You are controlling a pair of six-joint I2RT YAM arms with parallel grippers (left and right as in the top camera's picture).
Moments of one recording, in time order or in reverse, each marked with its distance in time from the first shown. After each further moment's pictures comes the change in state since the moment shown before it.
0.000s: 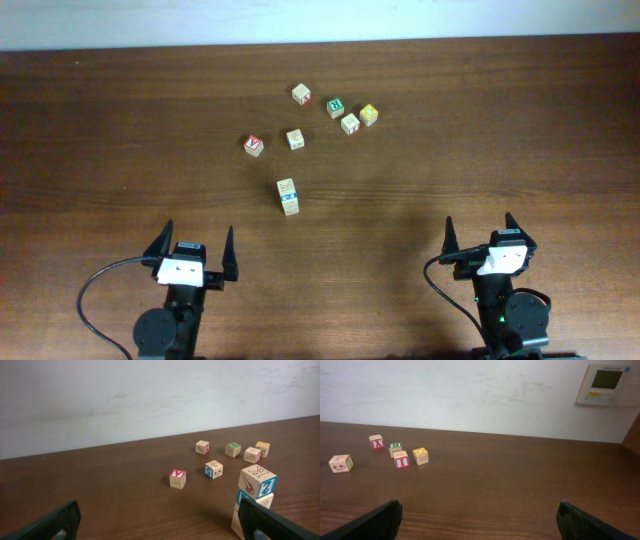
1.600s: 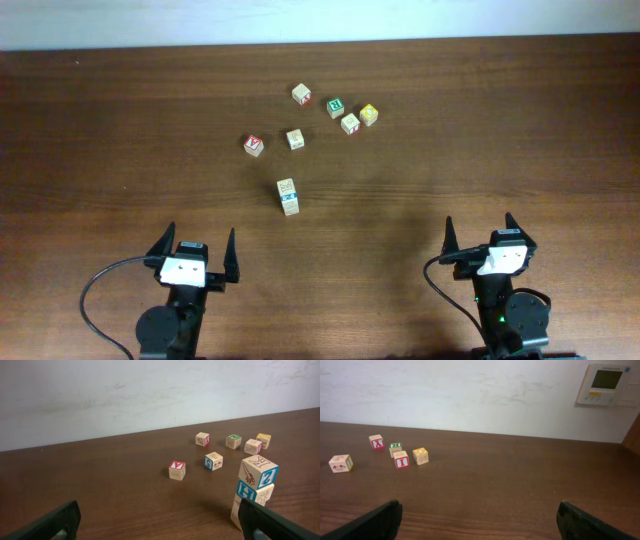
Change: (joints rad) left arm -0.020 -0.001 -0.001 -0.039 -0.024 0.000; right arm 0.000 0.000 0.000 0.000 0.000 0.000
